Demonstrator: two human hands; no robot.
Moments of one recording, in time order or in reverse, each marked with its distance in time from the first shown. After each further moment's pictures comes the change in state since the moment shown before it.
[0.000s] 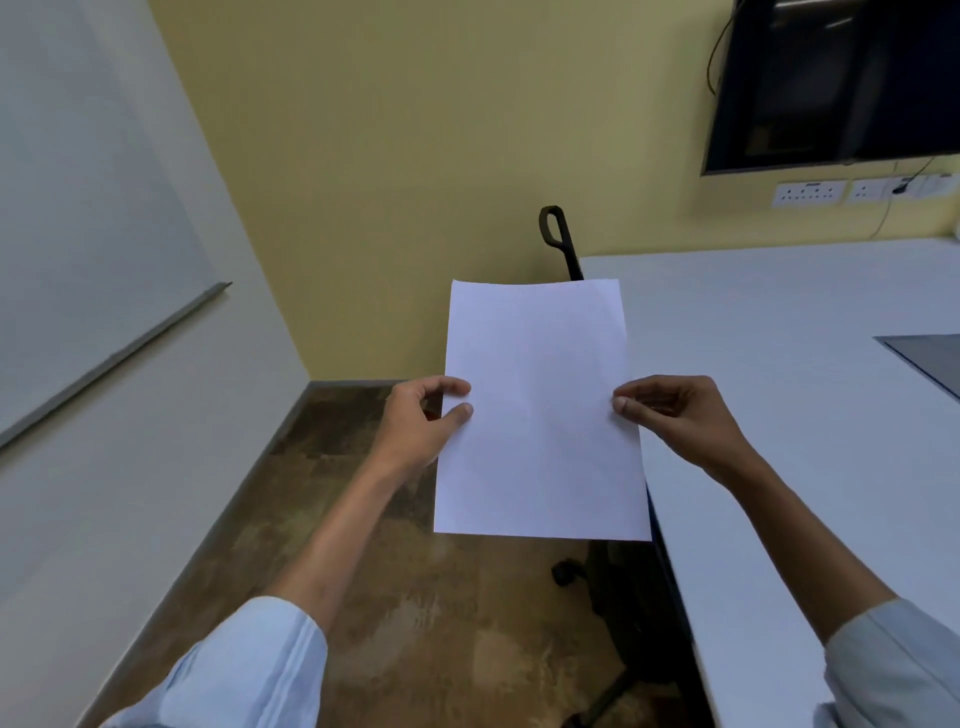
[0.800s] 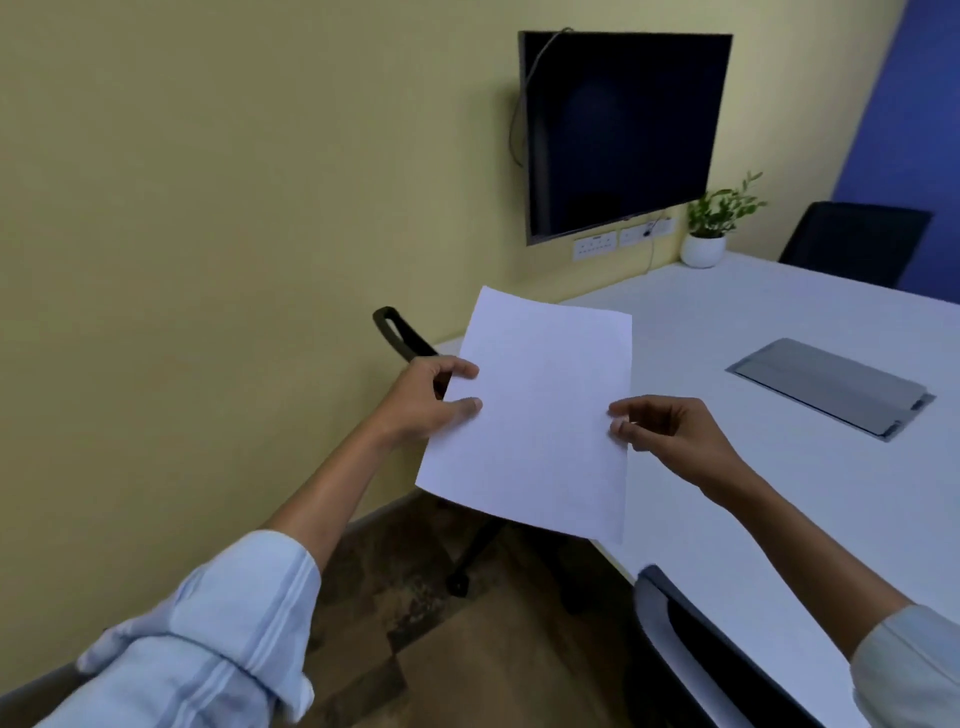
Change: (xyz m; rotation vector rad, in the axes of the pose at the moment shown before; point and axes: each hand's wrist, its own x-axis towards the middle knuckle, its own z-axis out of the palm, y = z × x) left_hand 0.600 -0.019 0.096 0.011 -0.773 0.326; right_hand 0.379 0.095 0.017 -0.231 0.551 0.299
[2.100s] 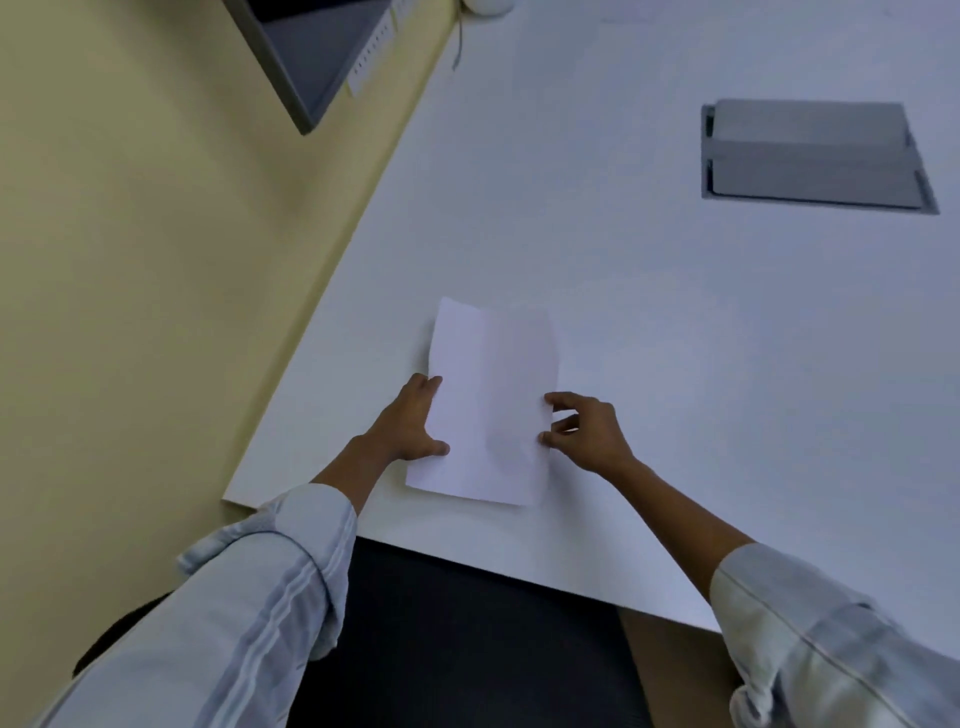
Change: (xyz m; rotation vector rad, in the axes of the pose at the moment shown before) left_hand 0.698 -0.409 0.127 0.700 -0.984 0.218; right_hand 0.514 0.348 0.198 -0.105 0.453 0.789
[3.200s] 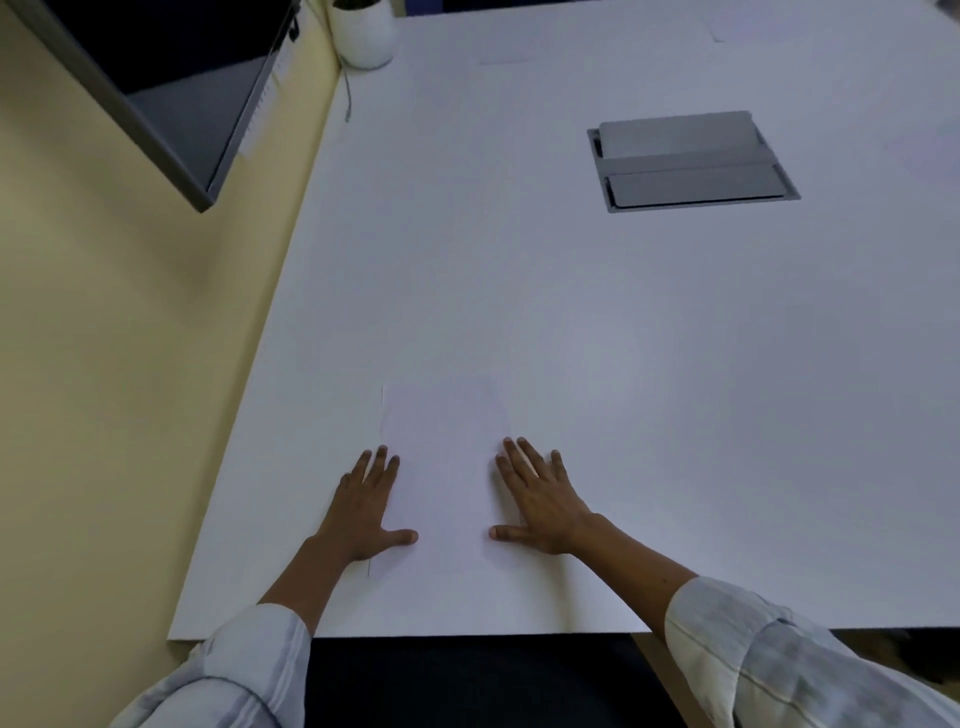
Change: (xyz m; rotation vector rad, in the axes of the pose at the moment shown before) left_hand 0.019 -0.055 0.026 0.334 -0.093 0.163; right_hand -0.002 0.032 0.054 -0.879 -0.219 -0.148
